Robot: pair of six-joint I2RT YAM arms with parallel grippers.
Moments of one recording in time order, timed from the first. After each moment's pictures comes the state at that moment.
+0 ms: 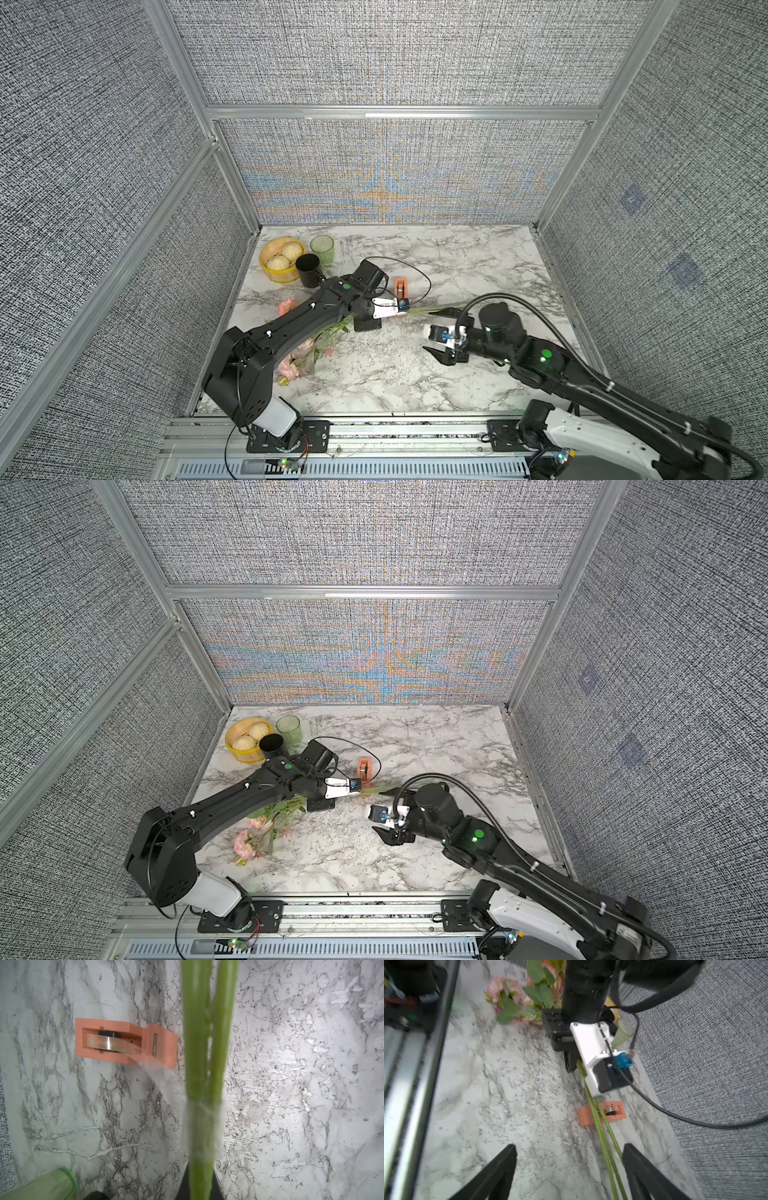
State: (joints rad) left arm -0.70 1.52 1.12 -0.77 0.11 0.87; right arm 0.85 0.80 0.72 -0.36 -0.19 -0.56
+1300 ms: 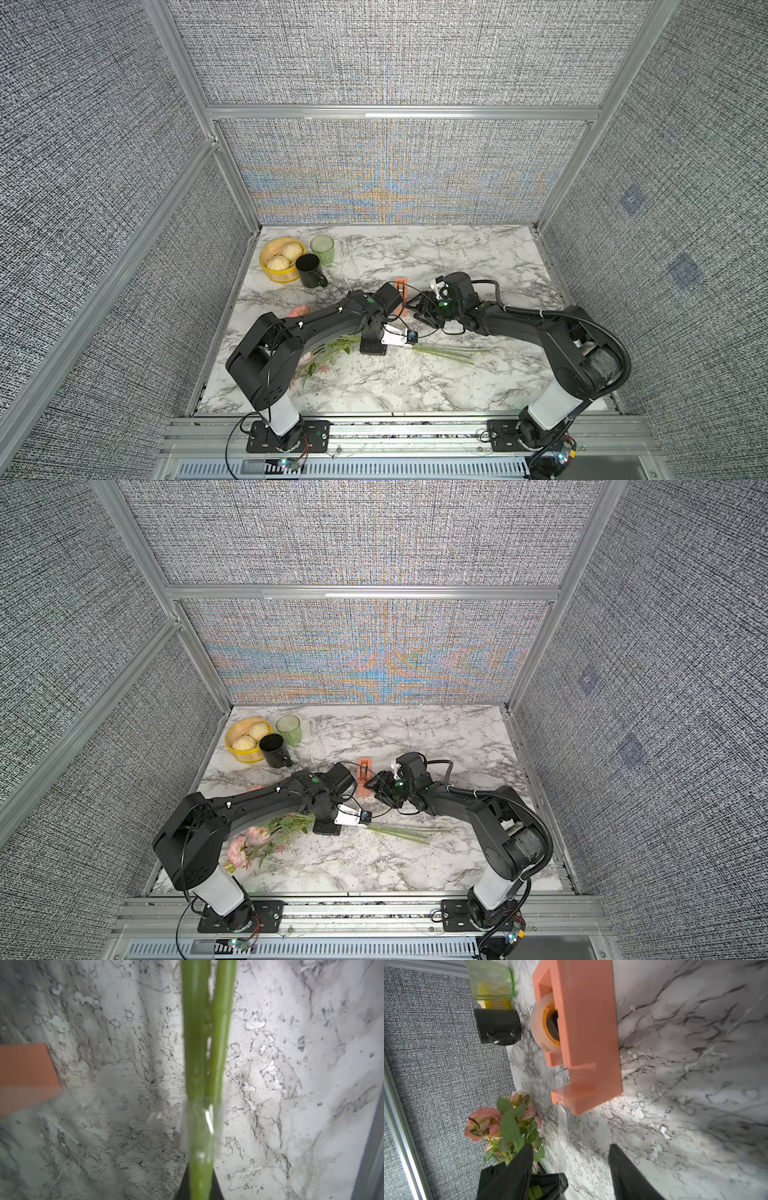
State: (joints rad) left arm -0.82 1.67 1.11 -0.86 0.12 0.91; right arm 0.54 1.68 0.81 0.20 -0.53 1.10
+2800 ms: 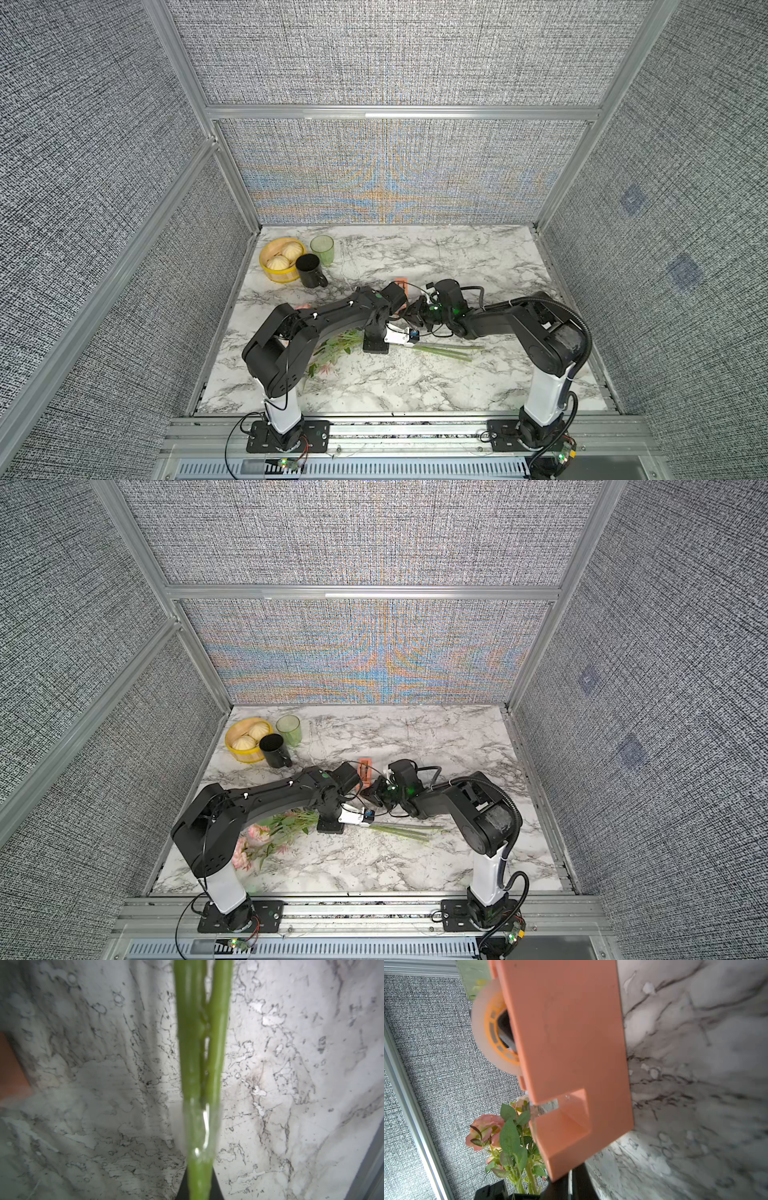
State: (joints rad) left arm -0.82 1.78 1.17 -0.92 0.09 0.87; right arm 0.56 1.89 0.79 0.49 -0.56 1.24
